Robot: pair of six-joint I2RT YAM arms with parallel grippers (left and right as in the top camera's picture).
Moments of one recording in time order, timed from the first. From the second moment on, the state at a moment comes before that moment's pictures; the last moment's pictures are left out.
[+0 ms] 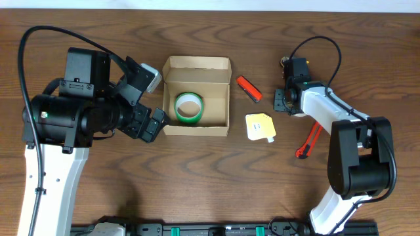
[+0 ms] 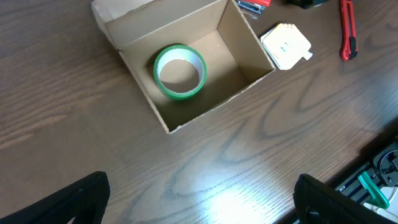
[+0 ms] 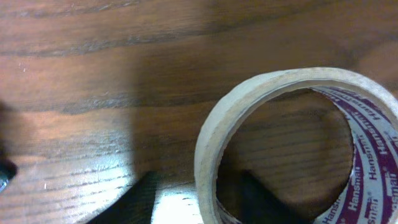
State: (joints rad) left arm -0.16 1.29 1.55 -1.36 0.36 0.32; right arm 0.12 1.91 1.13 -0.47 0.15 0.22
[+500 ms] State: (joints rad) left arm -0.16 1.29 1.55 -1.36 0.36 0.32; right arm 0.14 1.89 1.51 -0.74 0.13 0.22
